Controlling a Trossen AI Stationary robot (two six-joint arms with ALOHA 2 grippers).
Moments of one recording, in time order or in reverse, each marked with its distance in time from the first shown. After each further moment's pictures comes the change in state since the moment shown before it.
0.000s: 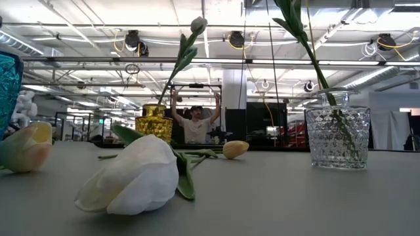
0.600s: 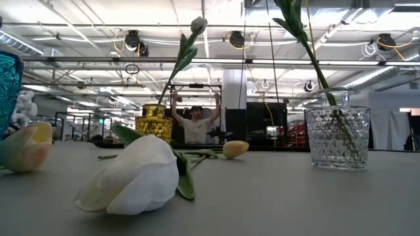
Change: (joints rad) left arm 0.000 0.026 0.000 0.061 0.057 -0.004; right arm -0.013 -0.001 0.000 -0.046 0.005 0.000
